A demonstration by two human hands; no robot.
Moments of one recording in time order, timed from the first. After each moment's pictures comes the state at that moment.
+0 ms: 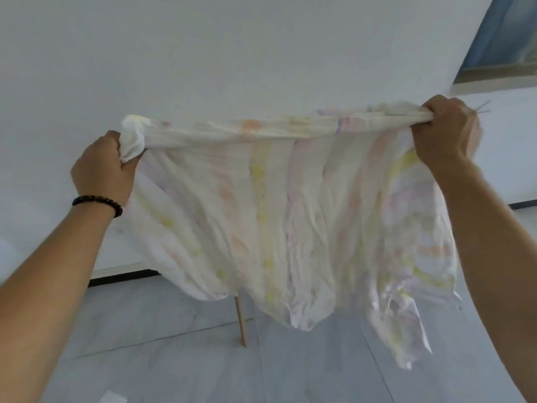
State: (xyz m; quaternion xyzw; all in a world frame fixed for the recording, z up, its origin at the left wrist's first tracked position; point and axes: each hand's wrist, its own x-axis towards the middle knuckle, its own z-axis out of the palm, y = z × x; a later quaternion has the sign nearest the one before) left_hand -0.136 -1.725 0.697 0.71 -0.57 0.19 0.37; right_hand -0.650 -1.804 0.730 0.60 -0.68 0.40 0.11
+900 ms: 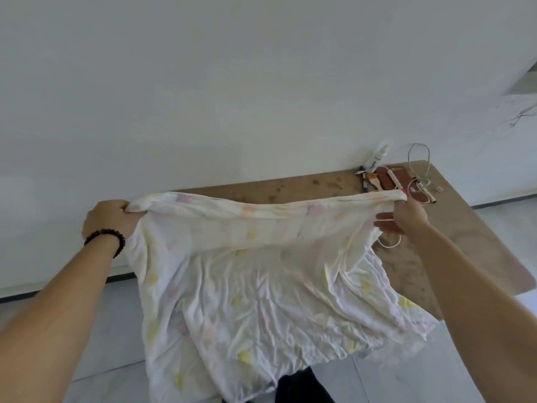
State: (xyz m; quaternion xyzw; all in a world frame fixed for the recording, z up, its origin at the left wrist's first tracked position) left_hand -0.039 -2.060 0.488 0.86 -0.43 -0.17 0.22; right_hand -0.595 -2.114 0.524 0.32 -0.82 0.33 -0.36
